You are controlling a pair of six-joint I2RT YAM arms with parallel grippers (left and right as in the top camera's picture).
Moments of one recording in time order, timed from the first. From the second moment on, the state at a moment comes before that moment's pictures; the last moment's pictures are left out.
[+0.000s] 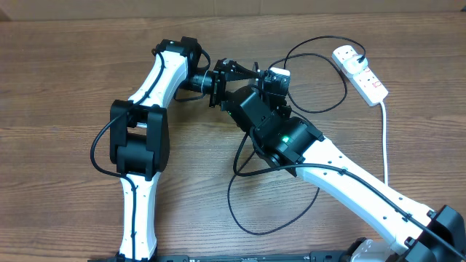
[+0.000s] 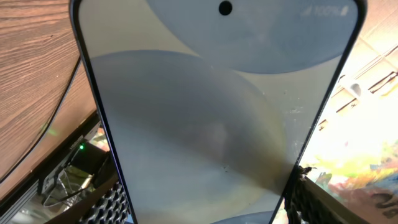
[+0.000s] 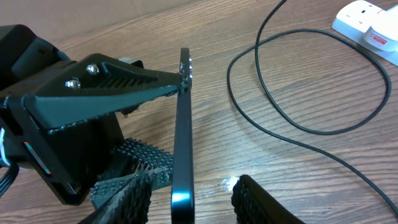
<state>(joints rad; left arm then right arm) -0.22 2.41 1.99 -1.31 1.52 -0.42 0.79 1.56 1.33 -0.67 0.57 0.83</state>
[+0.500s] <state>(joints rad) -0.22 2.41 1.99 -1.31 1.52 -0.42 0.79 1.59 1.33 -0.66 0.57 0.83</state>
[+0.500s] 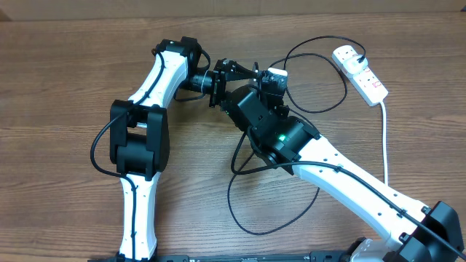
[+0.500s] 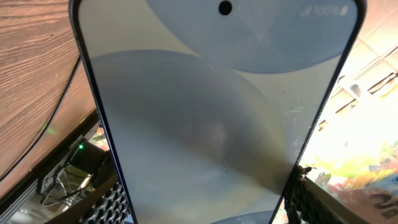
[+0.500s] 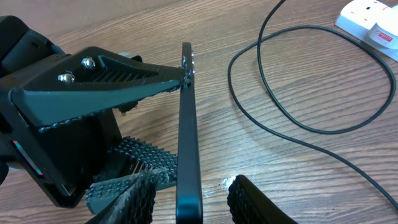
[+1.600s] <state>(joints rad) -0.21 2.41 2.00 -1.31 1.55 -0.42 0.78 1.63 1.33 -0.61 0.65 1.15</state>
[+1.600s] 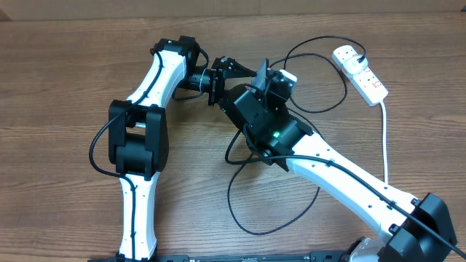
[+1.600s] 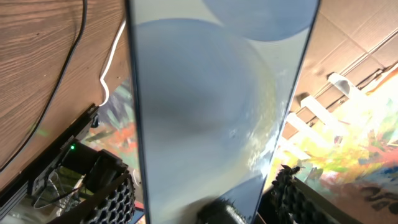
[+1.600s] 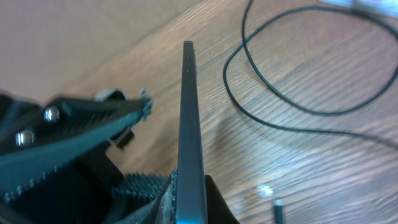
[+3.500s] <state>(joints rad) -0.19 2.41 2.00 -1.10 1.31 -0.51 0.77 1.47 1.33 -0.62 0.50 1.46</state>
